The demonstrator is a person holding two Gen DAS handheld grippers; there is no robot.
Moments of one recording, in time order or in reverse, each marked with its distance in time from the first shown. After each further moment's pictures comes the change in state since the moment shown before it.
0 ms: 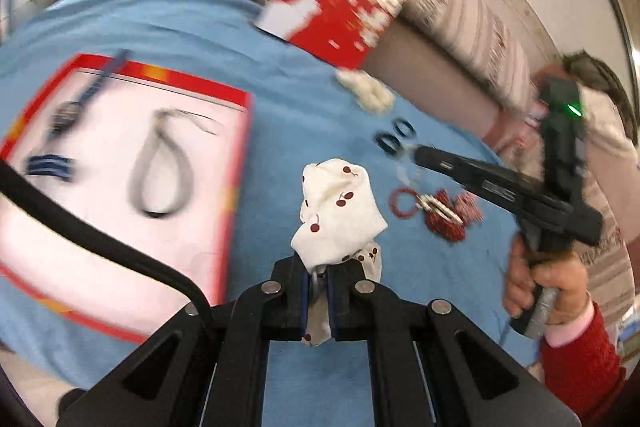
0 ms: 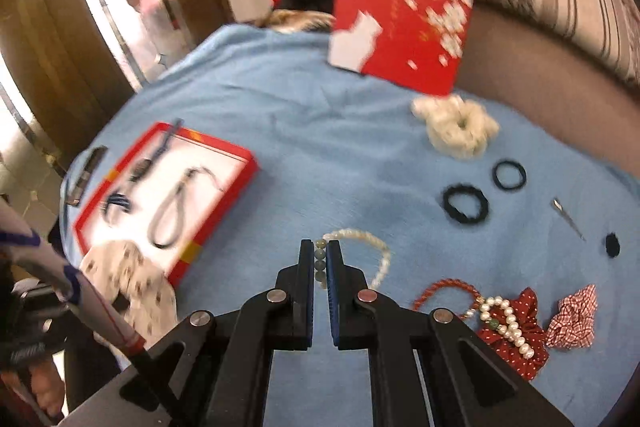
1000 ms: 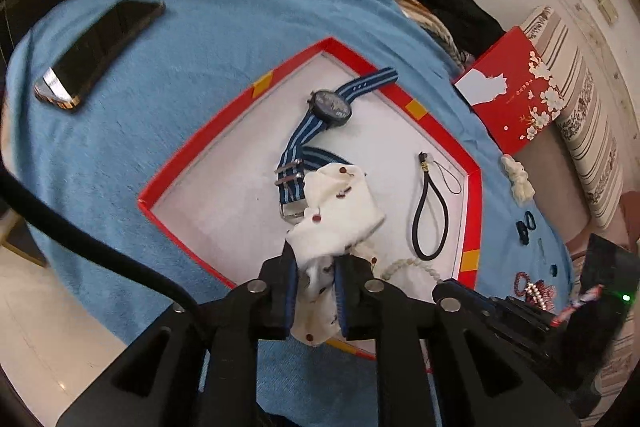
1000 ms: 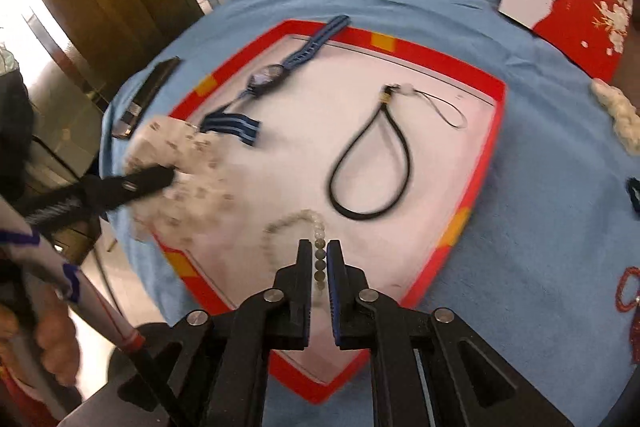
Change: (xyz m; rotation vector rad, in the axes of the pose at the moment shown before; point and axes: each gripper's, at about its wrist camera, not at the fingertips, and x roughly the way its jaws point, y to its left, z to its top) left arm -0.051 0.180 -0.003 -0.349 -0.068 0.278; right arm 0.106 0.182 -0.040 -0.110 0.197 0.145
